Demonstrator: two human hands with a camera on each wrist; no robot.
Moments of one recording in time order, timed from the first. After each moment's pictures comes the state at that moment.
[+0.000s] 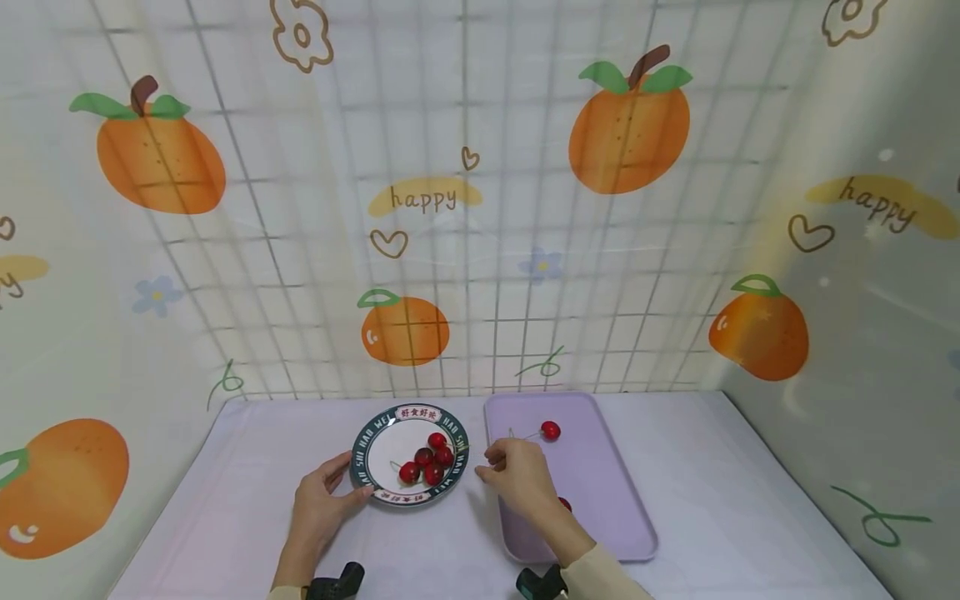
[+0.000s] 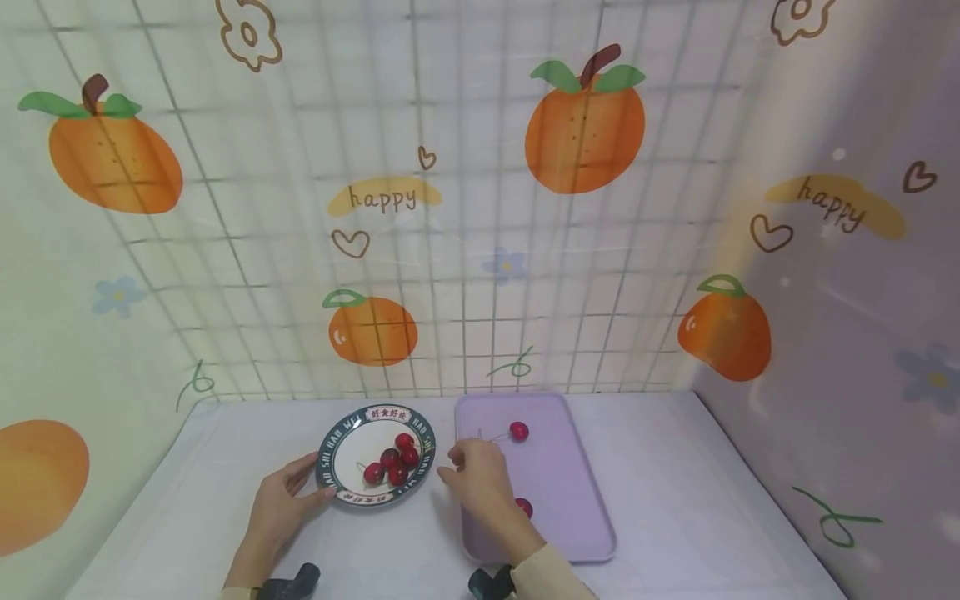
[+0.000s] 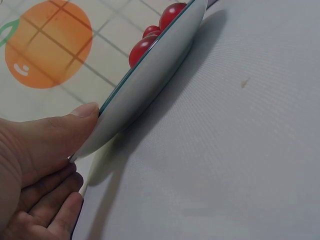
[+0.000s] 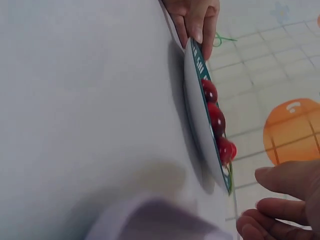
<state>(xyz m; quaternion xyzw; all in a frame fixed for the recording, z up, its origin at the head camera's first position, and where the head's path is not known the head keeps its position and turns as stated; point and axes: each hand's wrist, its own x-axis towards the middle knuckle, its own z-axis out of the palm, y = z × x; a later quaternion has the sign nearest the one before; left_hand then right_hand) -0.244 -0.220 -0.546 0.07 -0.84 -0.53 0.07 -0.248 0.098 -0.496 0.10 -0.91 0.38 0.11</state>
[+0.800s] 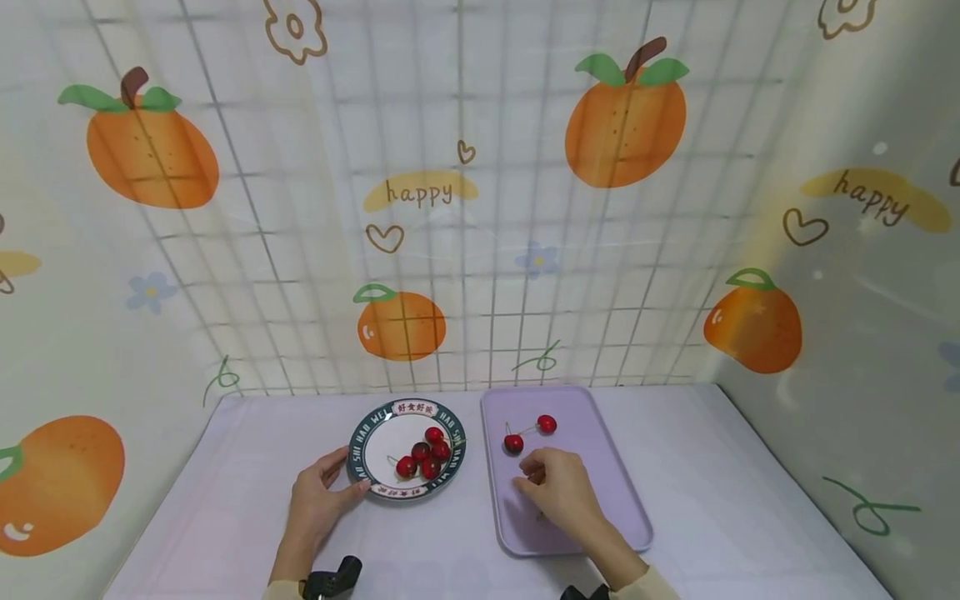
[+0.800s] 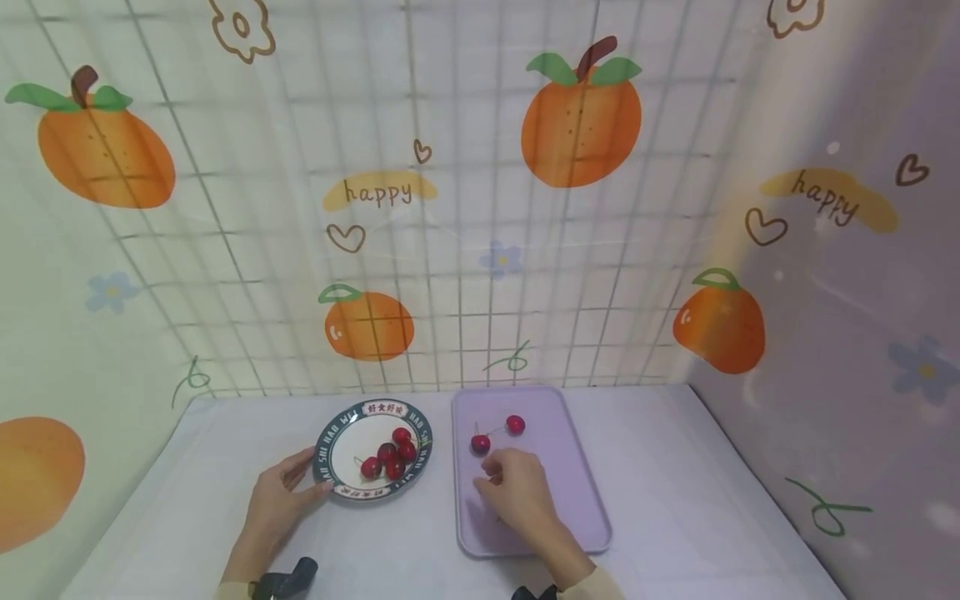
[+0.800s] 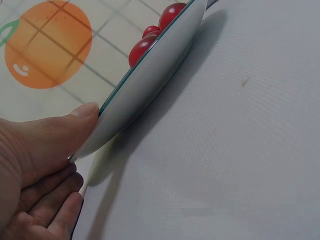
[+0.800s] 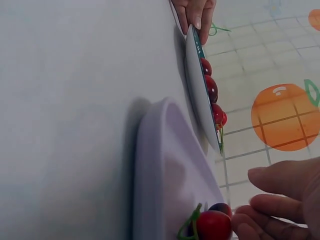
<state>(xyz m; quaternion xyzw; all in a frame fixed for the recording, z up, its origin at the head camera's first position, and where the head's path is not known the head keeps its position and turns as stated) -0.245 -0.220 -0.547 0.08 -0.84 -0.53 0.06 -0.213 0.146 -0.490 0.08 -0.92 0.37 0.13</state>
